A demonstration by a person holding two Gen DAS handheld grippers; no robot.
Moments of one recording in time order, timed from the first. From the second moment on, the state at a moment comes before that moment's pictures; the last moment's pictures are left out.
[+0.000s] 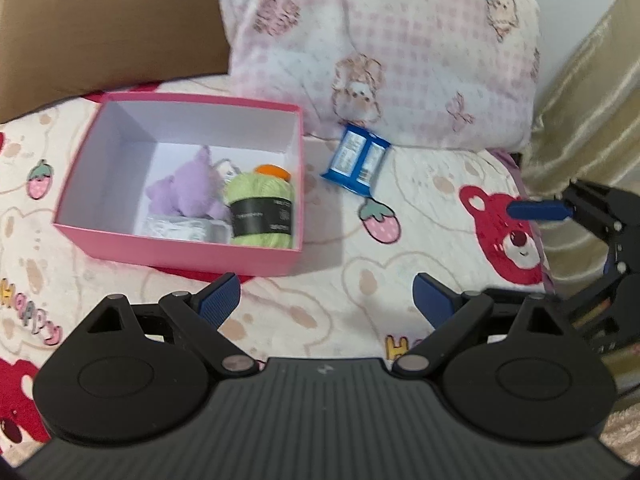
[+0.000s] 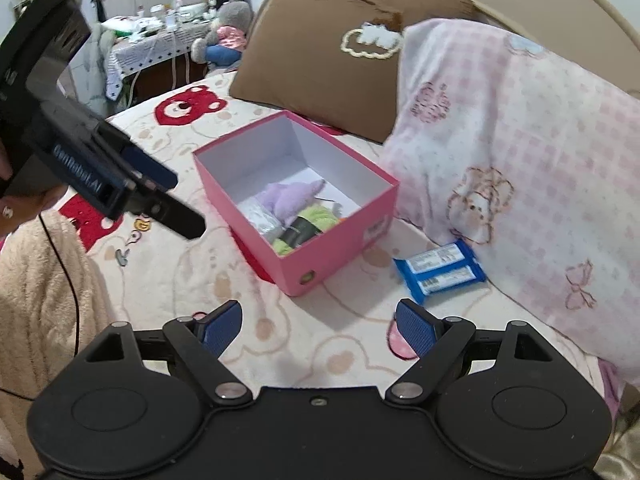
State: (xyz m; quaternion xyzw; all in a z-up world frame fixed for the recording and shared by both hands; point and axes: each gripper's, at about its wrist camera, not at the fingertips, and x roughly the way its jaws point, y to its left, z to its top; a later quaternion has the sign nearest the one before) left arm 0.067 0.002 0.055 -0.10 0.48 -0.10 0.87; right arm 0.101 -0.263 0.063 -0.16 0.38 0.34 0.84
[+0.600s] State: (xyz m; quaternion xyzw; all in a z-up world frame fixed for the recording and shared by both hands) left arm 0.135 -0.078 0.017 -0.08 0.47 -0.13 0.87; right arm 0.163 -0.353 0.036 -0.04 0.40 0.25 0.88
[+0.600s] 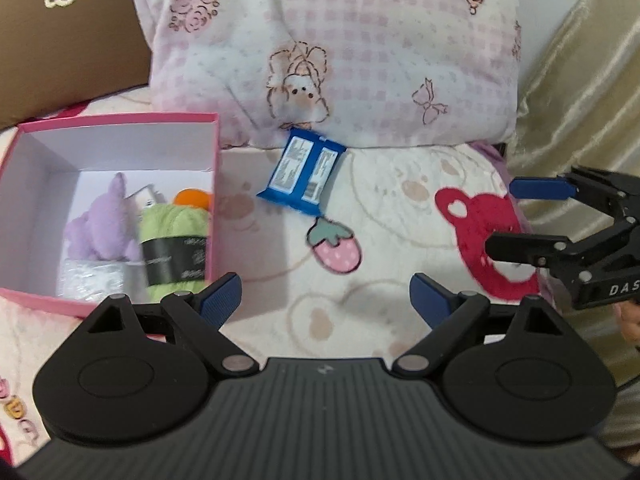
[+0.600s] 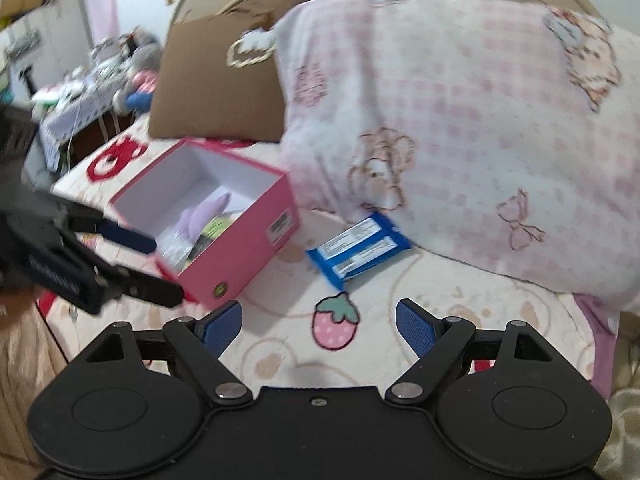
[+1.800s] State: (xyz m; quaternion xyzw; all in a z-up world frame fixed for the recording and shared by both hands) left arm 0.231 -0.146 -0.119 -0.08 0.40 -0.03 0.91; right arm 0.307 -0.358 -0.067 0.06 0.46 0.23 0.85
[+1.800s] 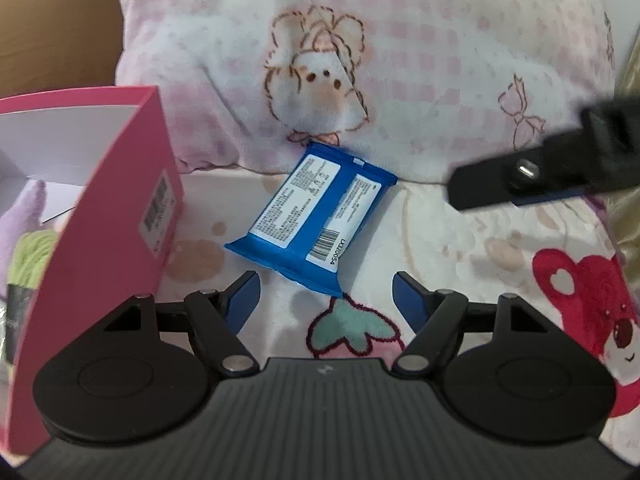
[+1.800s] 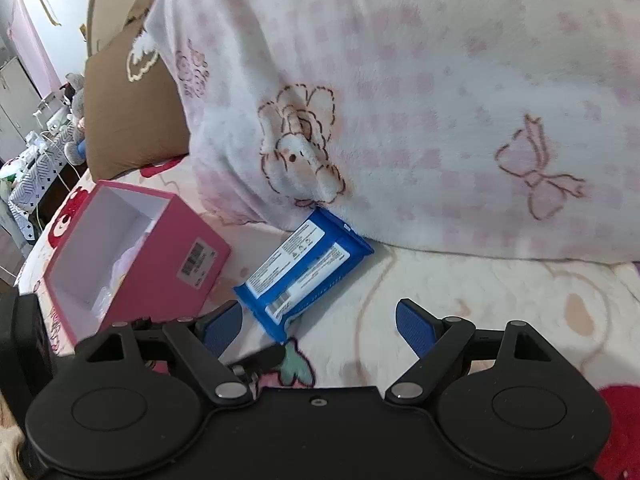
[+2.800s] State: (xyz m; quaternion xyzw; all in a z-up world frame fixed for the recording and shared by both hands) left arm 0.240 -0.138 -0.153 -0.05 0.36 -0.04 0.93; right arm 0.396 -0.341 -0.131 0.06 0.50 0.23 0.83
